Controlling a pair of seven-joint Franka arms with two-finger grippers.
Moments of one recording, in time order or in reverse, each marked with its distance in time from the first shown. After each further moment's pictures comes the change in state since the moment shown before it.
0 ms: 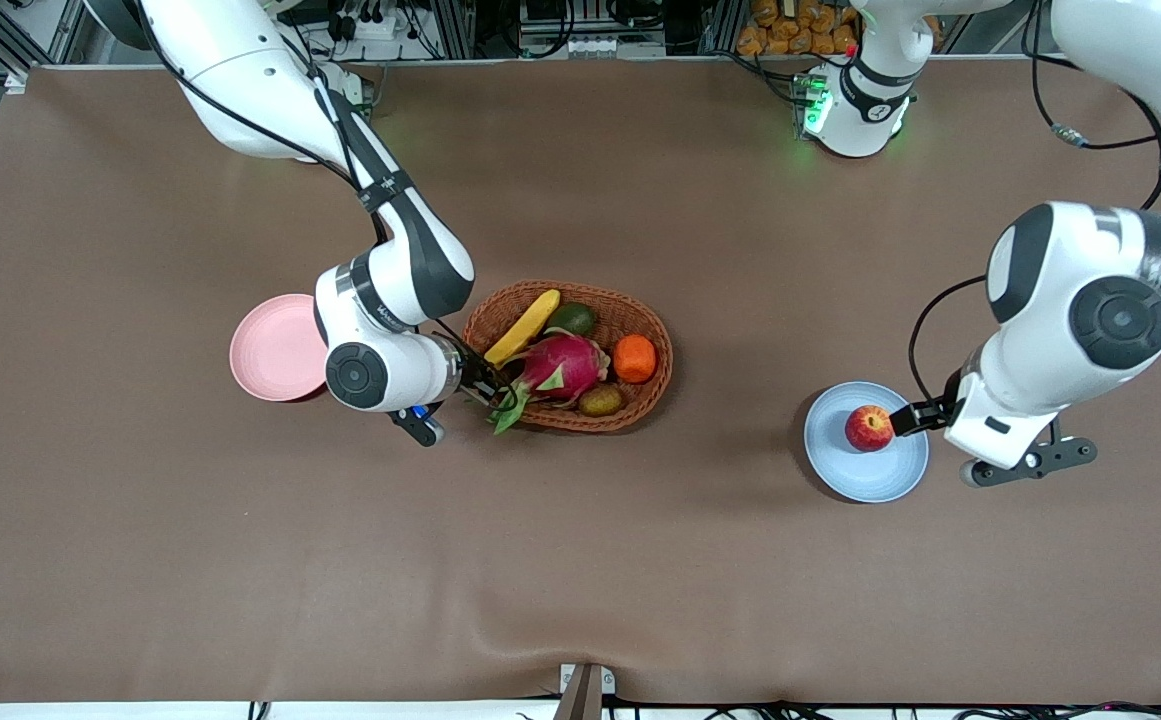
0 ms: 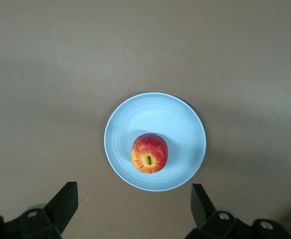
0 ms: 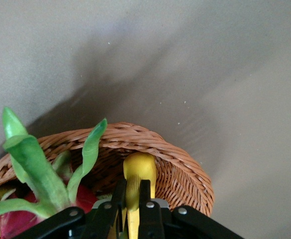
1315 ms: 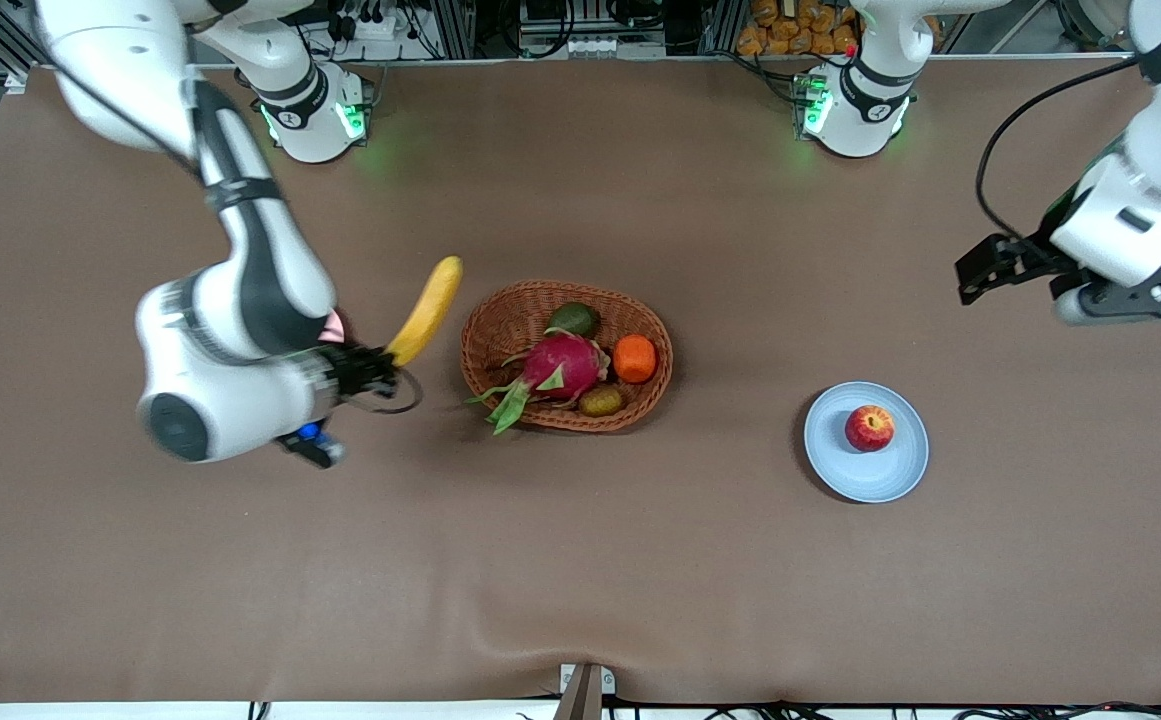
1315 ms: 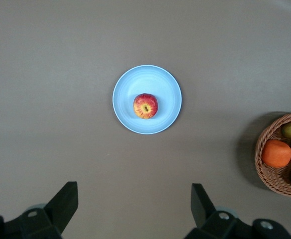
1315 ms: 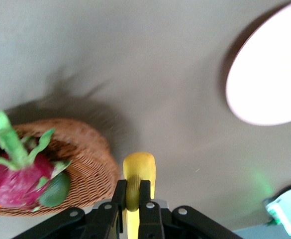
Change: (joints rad) left arm 0.032 -0.327 0.007 0.032 -0.152 -0.290 0.256; right arm -0.250 -0.040 -0.021 0.190 -0.046 -0.428 -0.423
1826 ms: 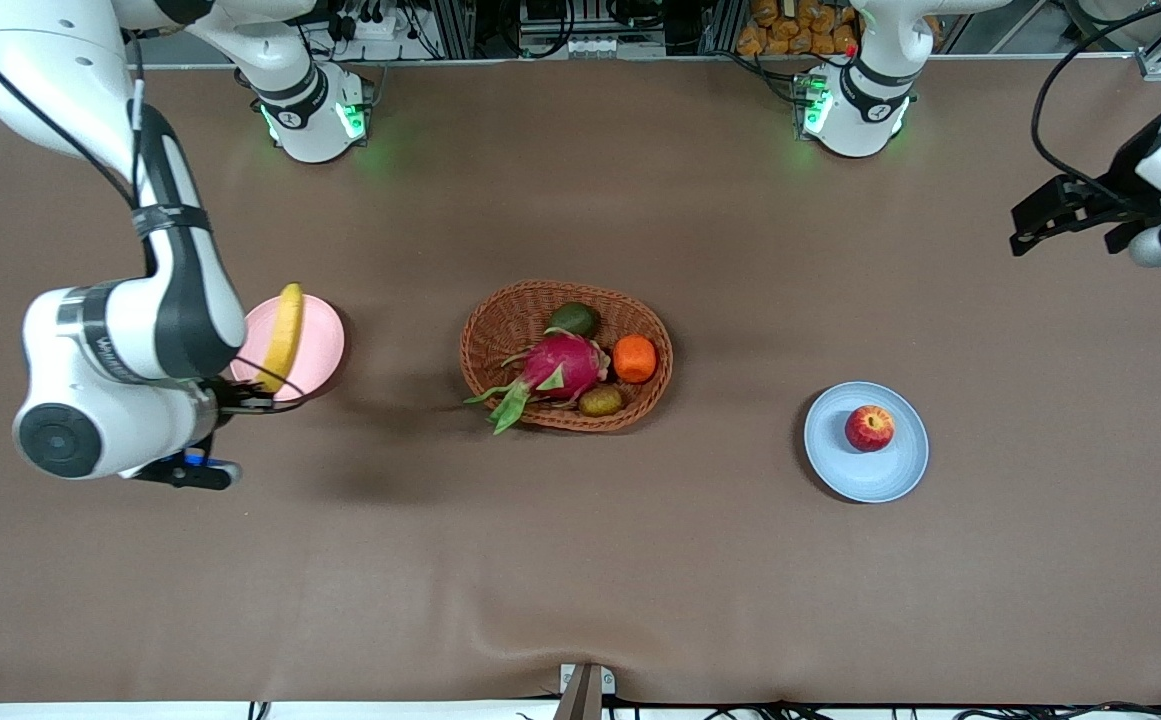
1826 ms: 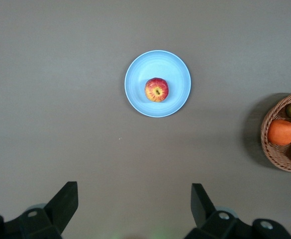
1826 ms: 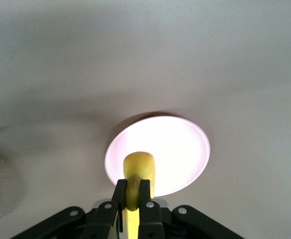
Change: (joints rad) left arm -0.075 -0.065 0.146 0.005 -0.019 -0.102 0.103; right arm -0.129 -0.010 -0.002 0.004 -0.337 0.021 -0.407
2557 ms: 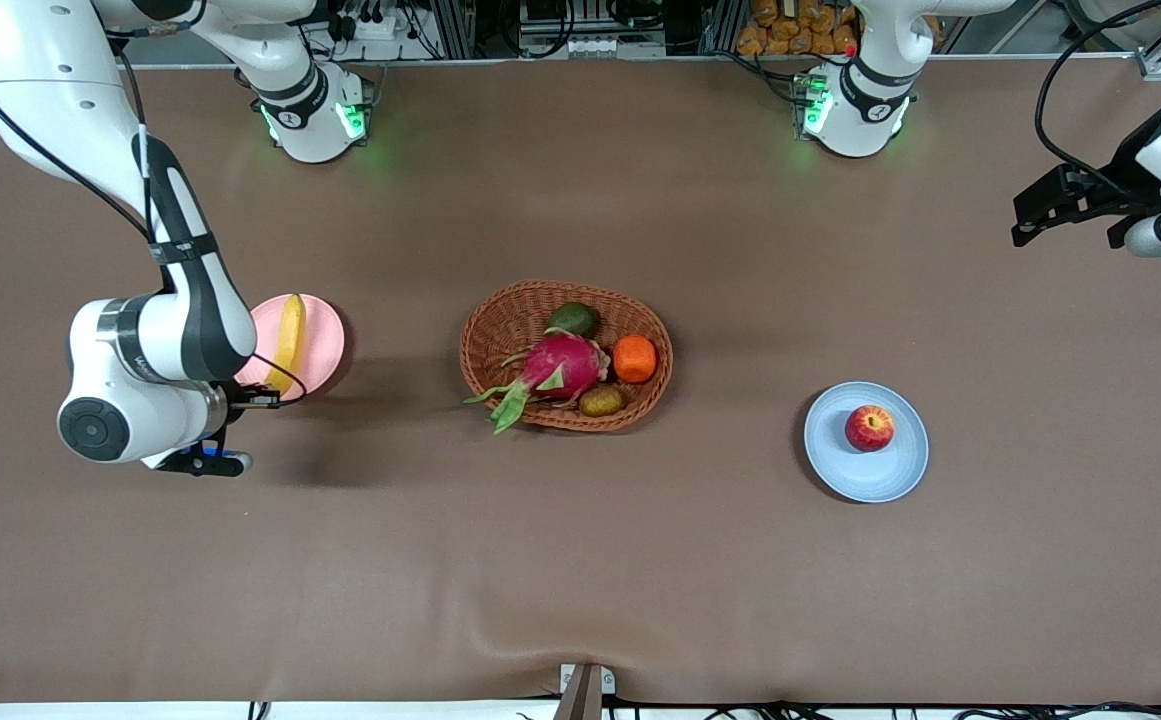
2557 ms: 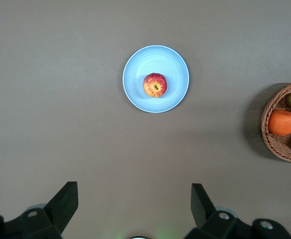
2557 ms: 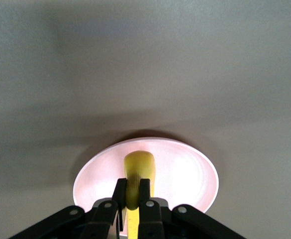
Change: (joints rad) left arm -0.042 -0.008 0.032 -0.006 -0.001 -0.014 0.023; right arm -0.047 -0.032 0.018 -0.308 -0.001 0.280 -0.048
